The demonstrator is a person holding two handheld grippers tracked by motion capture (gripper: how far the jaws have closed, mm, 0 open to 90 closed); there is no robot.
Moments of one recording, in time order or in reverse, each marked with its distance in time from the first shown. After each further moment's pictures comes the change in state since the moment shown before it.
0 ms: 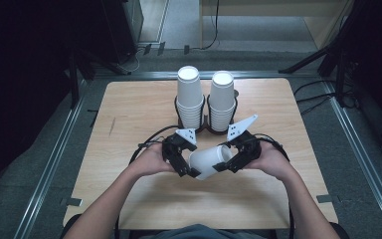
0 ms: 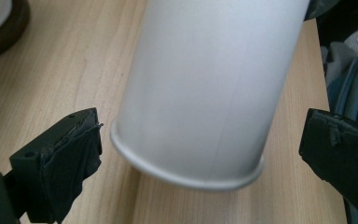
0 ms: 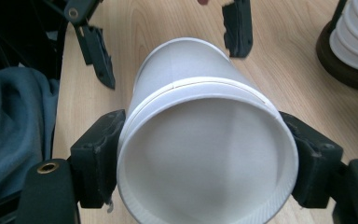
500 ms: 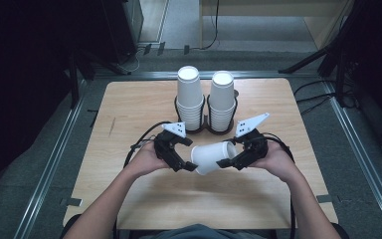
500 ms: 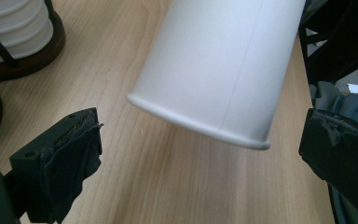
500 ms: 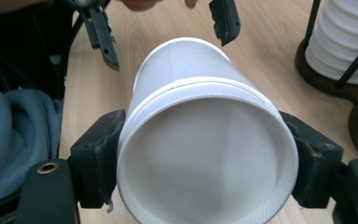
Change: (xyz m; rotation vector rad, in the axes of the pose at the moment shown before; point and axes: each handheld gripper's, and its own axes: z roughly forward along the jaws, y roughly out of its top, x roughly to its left) left arm 0.004 -0.012 -0.017 -0.156 0.011 -0.047; right arm 0.001 -0.003 -0.019 -0.103 -0.014 0.031
